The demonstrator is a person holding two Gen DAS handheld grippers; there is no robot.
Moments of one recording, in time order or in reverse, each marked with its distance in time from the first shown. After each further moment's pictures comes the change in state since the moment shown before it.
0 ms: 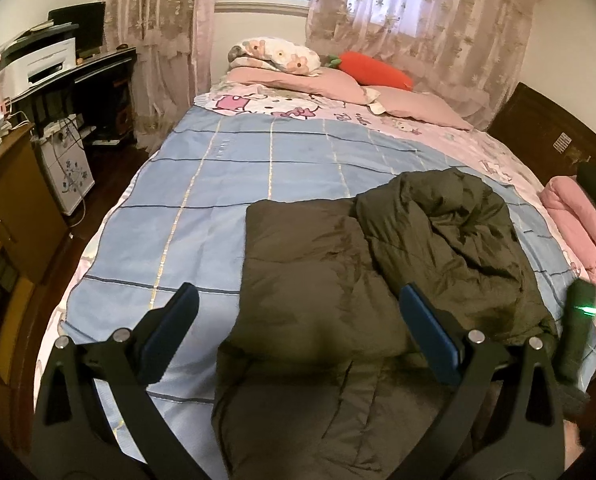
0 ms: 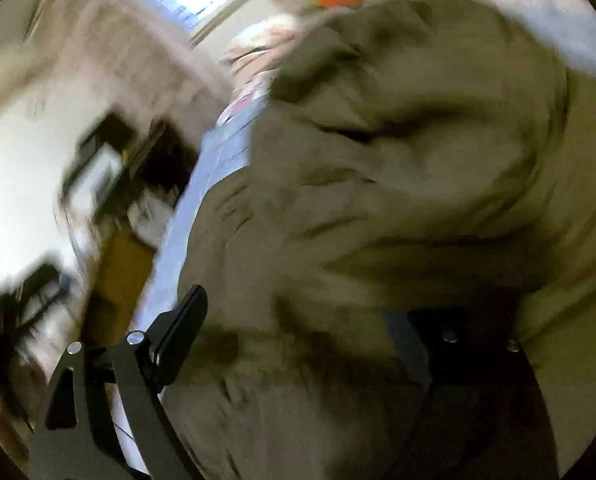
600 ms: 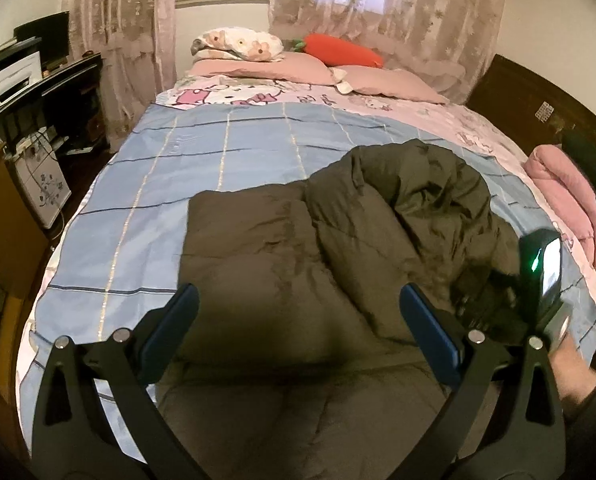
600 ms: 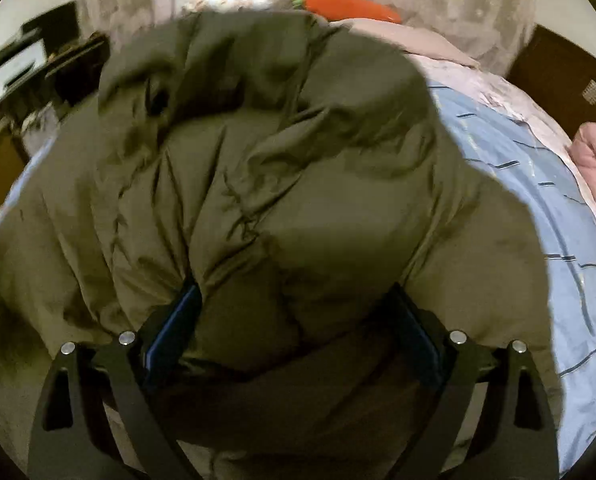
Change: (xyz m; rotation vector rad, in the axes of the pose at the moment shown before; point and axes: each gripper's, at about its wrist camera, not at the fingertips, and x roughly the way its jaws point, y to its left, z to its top) left arm 0.030 -0.062 -0.007 0.090 0.053 -0.049; right arm 0.063 -0.124 0.007 -0.237 0.090 -0.363
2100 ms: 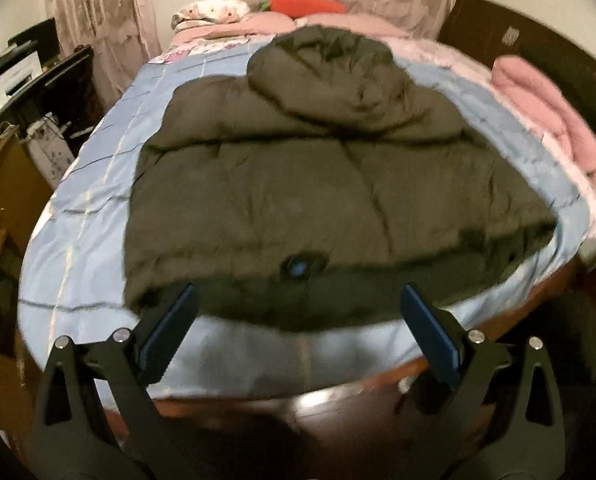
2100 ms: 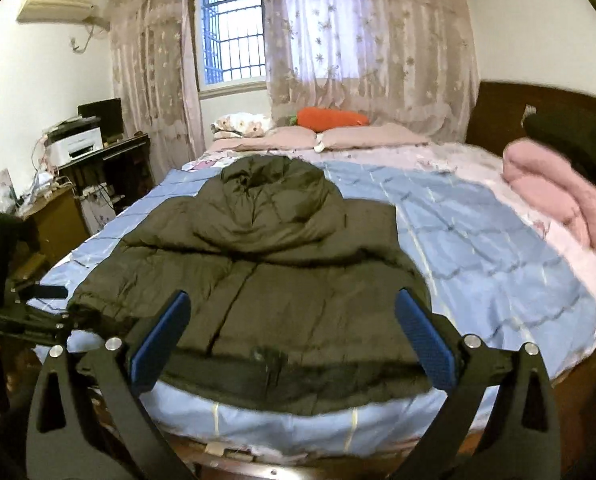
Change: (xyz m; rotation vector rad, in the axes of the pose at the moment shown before) left arm -0.128 -0.085 -0.216 0.153 0.131 0.056; right arm -0.308 -0.057 -0.218 0.109 -0.400 0.089
